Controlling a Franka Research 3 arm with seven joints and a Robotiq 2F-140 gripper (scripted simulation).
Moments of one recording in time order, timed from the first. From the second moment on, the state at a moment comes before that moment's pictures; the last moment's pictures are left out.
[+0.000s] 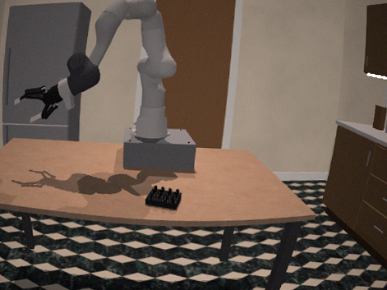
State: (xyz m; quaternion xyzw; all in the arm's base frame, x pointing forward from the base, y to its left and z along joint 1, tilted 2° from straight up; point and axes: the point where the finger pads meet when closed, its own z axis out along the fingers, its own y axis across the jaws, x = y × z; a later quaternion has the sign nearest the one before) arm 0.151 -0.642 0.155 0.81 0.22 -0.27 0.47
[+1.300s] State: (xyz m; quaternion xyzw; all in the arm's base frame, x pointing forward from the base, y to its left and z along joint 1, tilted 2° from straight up) arm 0.382 -0.377 0.022 0.96 -0.03 -0.04 0.27
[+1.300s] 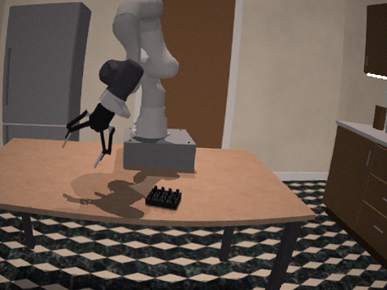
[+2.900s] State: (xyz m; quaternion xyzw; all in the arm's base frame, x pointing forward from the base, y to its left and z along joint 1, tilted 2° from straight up) arm 0.438 -0.251 -0.003 0.97 -0.15 0.00 0.16
